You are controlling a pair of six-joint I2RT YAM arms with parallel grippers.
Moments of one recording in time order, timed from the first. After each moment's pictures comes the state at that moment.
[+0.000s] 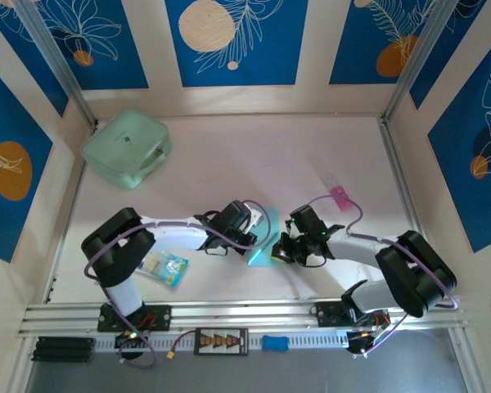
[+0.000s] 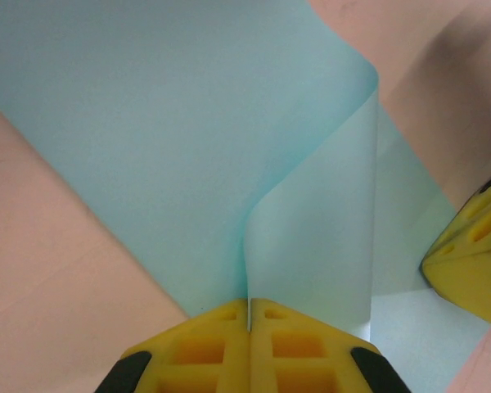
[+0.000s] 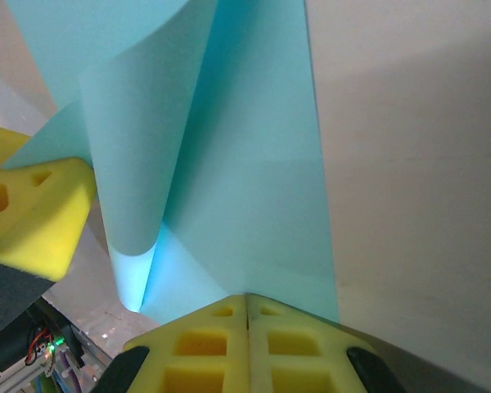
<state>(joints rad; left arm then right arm) -0.91 1.73 0.86 -0.10 0.17 -0.31 0.58 1.36 0.44 -0.17 -0.49 0.92</state>
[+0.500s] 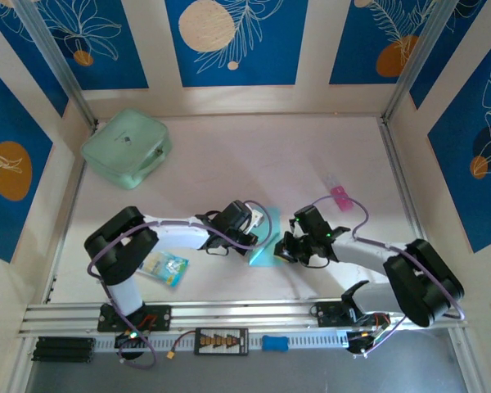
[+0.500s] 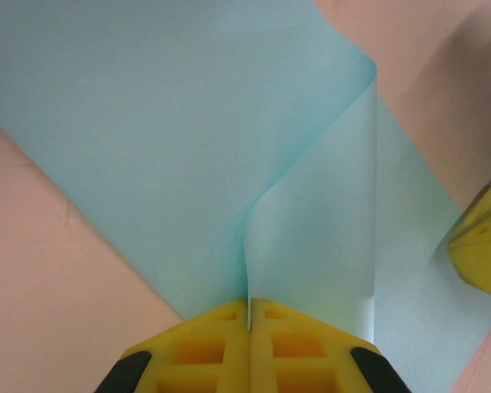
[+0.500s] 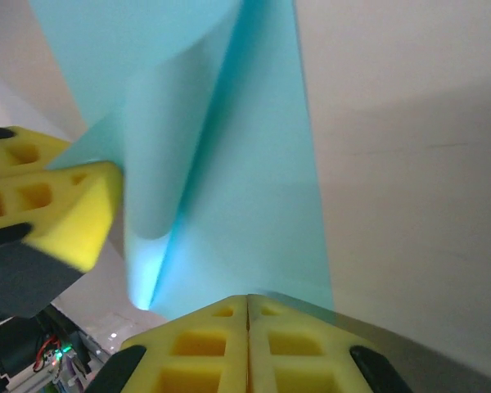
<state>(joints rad) -0.91 1.75 0.87 -0.09 0.19 -0.31 0.56 1.26 0.41 -0.18 -0.48 0.95</state>
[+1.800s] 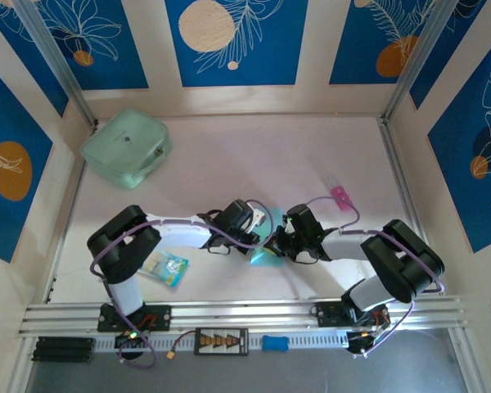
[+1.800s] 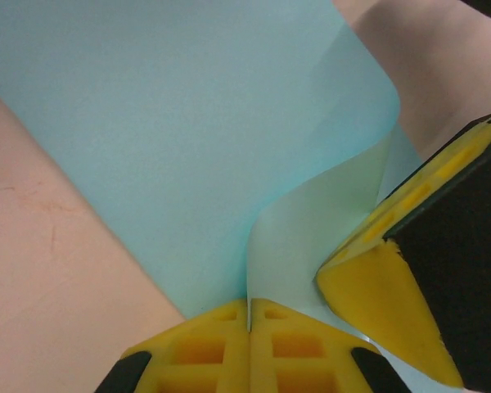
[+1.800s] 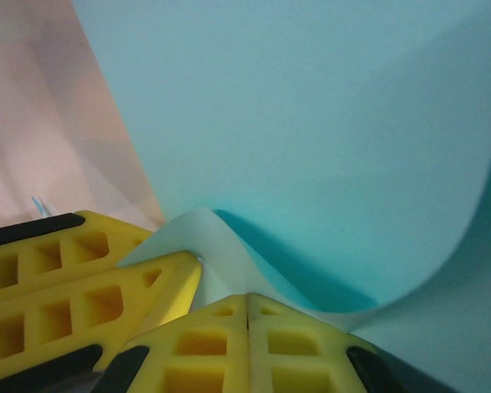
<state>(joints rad) -0.91 1.77 0.89 -0.09 0.20 -0.31 0.60 1.47 0.40 0.18 -0.48 1.13</state>
